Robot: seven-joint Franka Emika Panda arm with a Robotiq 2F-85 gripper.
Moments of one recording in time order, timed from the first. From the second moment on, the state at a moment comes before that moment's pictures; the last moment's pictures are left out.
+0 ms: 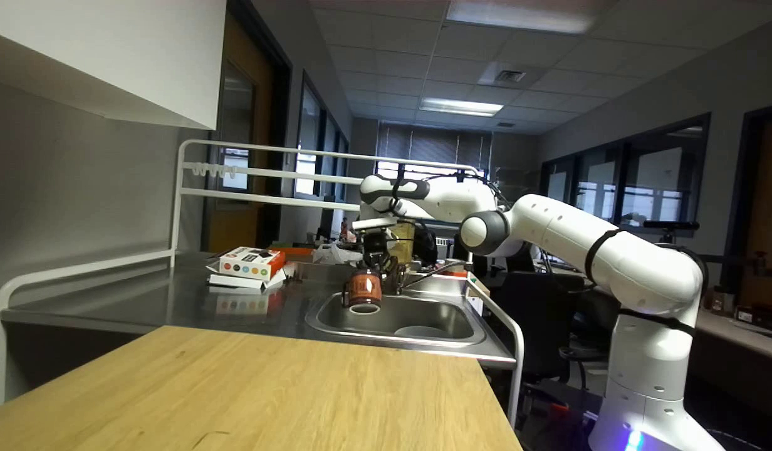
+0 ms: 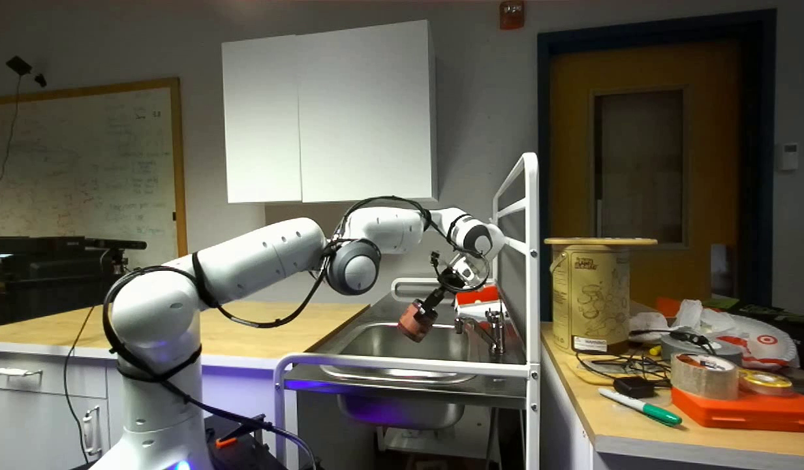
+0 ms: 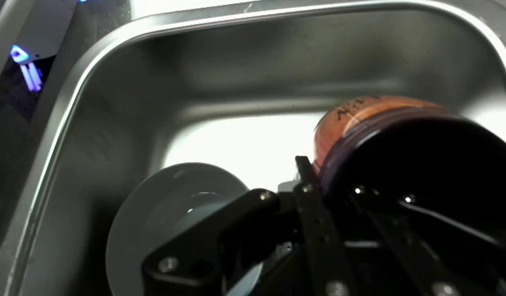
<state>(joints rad) -0.25 1.20 0.05 -0.43 0.36 0.95 0.97</state>
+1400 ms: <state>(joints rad) -0.23 1.23 0.01 -0.42 0.27 1.19 1.29</state>
